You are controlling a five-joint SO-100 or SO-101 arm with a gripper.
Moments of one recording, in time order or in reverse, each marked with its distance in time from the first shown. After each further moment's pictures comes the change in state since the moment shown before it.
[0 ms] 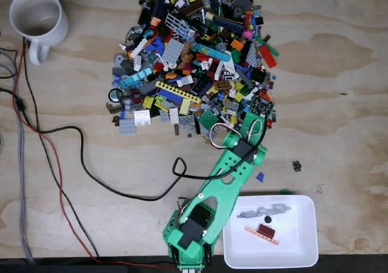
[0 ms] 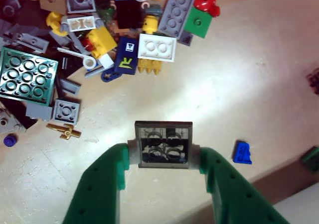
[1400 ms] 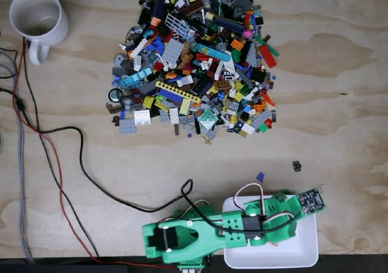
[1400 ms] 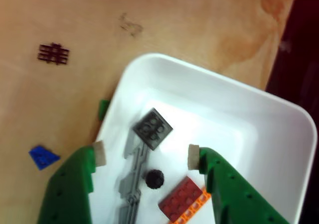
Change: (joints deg) arm 41.9 27.4 19.7 -18.0 1.6
